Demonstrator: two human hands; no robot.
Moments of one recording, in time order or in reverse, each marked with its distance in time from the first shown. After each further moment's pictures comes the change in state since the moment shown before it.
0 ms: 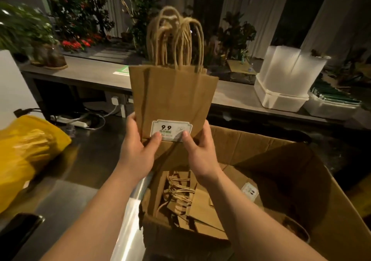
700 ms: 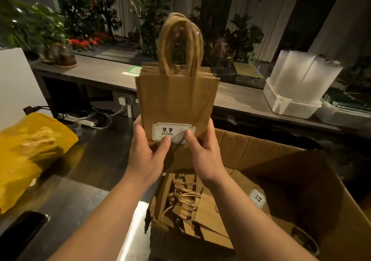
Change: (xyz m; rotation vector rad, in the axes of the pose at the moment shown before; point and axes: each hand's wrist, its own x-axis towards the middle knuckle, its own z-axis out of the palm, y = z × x) left_hand -0.002 -0.008 -0.002 0.094 0.091 0.065; right_hand 0.012 0.001 0.015 -0.040 -0.059 -0.065
